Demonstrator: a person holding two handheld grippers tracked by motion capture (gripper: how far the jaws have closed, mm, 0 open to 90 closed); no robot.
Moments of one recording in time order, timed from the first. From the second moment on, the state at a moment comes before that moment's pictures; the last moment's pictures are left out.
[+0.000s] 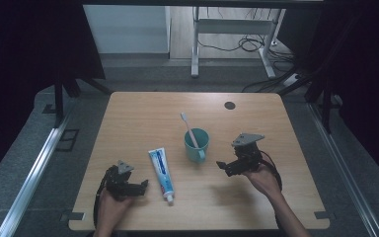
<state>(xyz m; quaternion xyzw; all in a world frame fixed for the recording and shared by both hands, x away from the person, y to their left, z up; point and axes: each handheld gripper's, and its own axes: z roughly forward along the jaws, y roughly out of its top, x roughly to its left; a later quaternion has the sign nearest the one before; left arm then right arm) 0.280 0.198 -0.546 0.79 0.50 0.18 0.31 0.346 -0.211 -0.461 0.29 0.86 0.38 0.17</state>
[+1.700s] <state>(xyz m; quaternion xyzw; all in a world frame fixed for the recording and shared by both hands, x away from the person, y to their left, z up) 0.280 0.198 -0.546 0.79 0.50 0.18 0.31 0.306 -0.278 -0.535 0.34 0.86 0.35 0.16</state>
